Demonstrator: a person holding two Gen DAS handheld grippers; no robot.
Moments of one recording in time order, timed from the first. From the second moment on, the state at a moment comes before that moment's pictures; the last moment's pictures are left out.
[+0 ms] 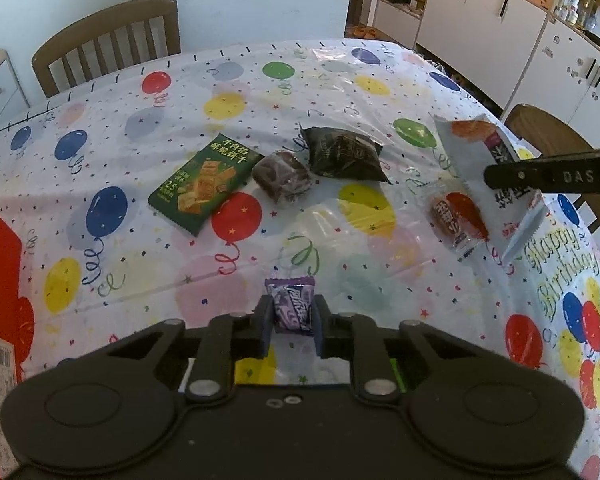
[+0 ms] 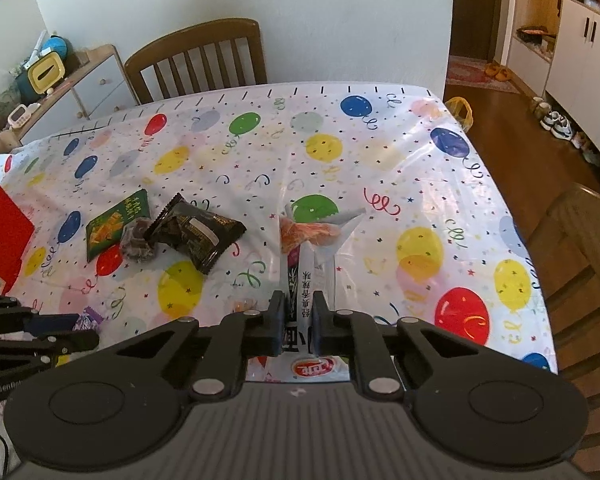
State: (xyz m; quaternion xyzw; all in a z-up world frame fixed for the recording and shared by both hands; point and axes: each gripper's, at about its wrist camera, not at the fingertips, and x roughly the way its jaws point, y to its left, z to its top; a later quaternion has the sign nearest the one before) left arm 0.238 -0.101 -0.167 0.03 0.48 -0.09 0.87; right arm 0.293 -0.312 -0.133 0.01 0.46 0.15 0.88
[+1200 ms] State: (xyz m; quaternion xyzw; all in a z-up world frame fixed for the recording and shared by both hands) left arm 0.159 -0.053 -0.066 -0.03 0.42 -0.05 0.91; right arm 0.179 -0.247 -0.014 -0.02 0.39 0.26 0.88
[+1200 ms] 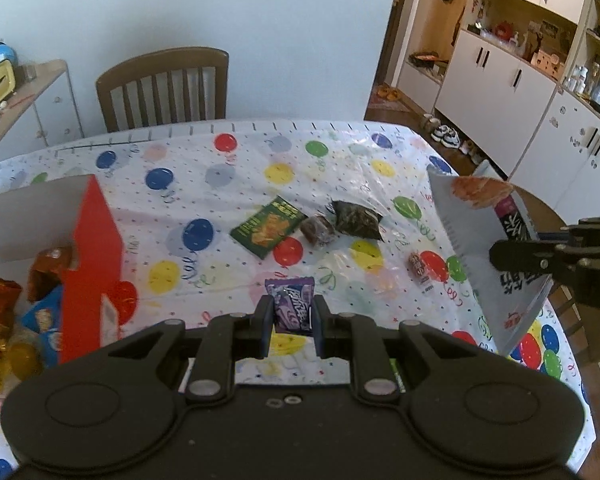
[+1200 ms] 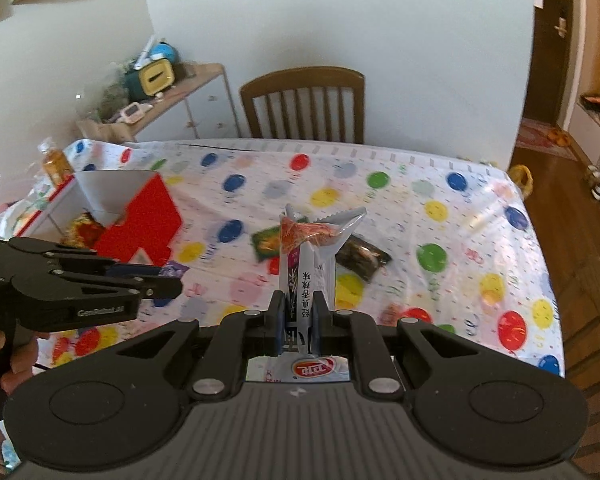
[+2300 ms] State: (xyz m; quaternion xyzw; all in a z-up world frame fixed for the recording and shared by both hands) left arm 0.109 0.147 -0.021 -0.06 0.38 0.01 0.92; right arm 0.145 -0.005 0.022 -0.06 0.37 0.35 0.86
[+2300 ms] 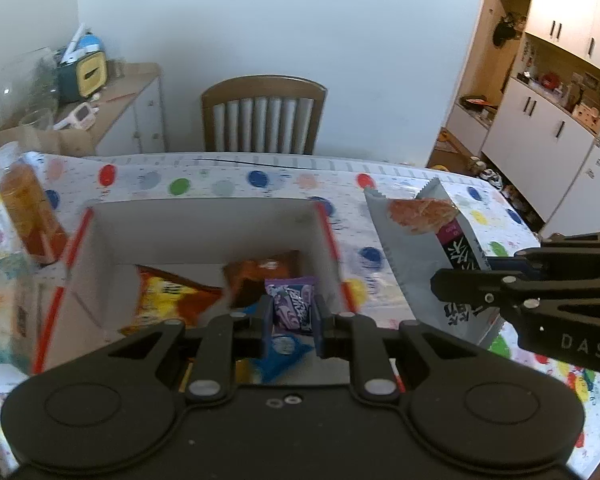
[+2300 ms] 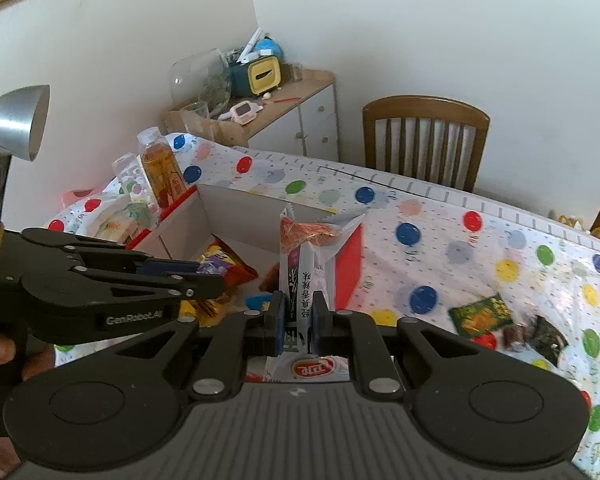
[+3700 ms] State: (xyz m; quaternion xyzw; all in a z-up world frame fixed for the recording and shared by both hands) left arm 0.140 0.263 -0.113 -0.02 0.50 0.07 0.86; right arm 0.192 0.124 -0.086 -0.09 0.45 0.32 0.83
